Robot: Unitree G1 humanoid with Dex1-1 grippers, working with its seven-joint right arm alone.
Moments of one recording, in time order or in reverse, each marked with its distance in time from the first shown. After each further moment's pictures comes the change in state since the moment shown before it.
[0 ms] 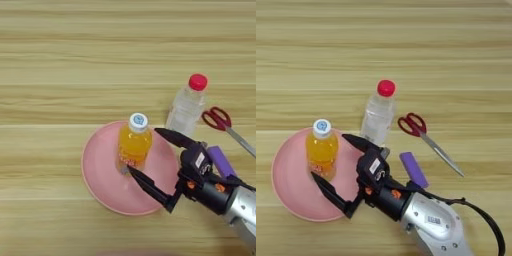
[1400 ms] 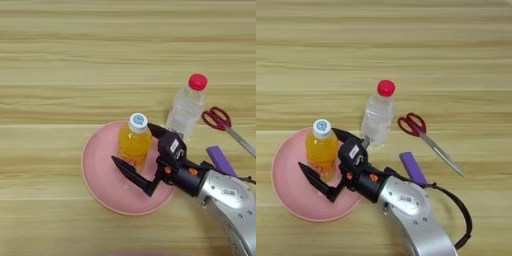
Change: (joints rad) arm -0.169 0.063 0.099 0.196 -0.025 0.004 -0.041
